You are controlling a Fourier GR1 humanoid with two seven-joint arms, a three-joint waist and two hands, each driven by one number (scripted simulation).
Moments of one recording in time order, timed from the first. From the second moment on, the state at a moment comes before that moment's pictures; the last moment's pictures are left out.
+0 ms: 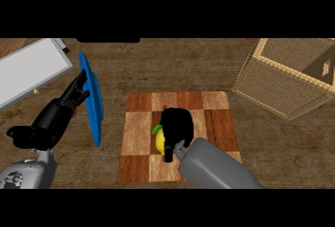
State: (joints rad) left arm -0.16 0.22 0.03 -1.61 -0.02 -0.20 0.03; right arm -0.67 -0.01 0.80 -1.09 0.63 -0.02 0.89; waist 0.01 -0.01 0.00
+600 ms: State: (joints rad) left arm -0.17 0.21 0.04 -1.58 -0.04 -0.21 0.02; right arm -0.65 0.00 0.78 -1.09 0.72 -0.06 0.93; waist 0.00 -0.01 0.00
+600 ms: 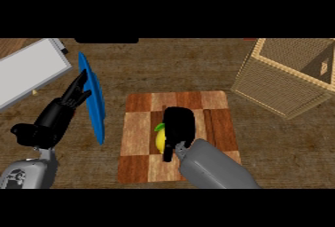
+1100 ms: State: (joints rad) left arm -0.17 0.20 0.05 -1.58 -0.05 -0.20 0.02; right arm -0.60 0.00 0.71 -1.26 0.78 -0.23 0.98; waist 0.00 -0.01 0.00
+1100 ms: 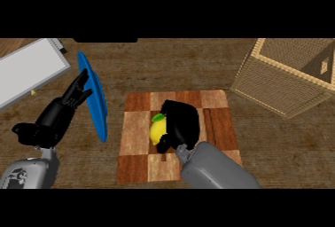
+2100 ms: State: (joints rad) left arm -0.16 0.20 0.05 -1.58 -0.06 -0.21 0.00; right arm -0.74 -0.01 0.53 -1.80 1.08 -0.23 1.17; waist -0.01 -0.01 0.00
